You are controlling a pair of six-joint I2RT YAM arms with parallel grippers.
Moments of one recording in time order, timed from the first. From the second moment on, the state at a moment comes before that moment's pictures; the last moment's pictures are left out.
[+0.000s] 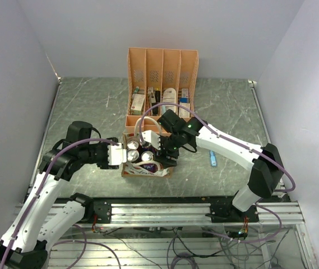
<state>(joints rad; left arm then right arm) -0.37 0.77 0.94 -0.93 0.64 1.07 0.87 1.62 1.35 -0.88 -0.37 -0.63</state>
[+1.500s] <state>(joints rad) -0.35 0.85 0.98 -1.09 0.76 1.13 0.87 1.45 1.41 -0.93 -0.33 -0.62</state>
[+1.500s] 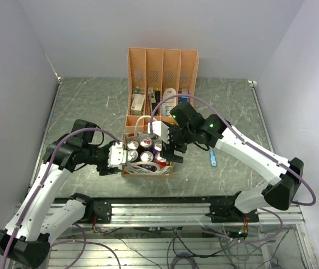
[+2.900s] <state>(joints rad) -0.54 1.10 1.19 -1.04 0.98 0.89 0.70 1.68 1.63 -0.74 -0.40 -0.55</state>
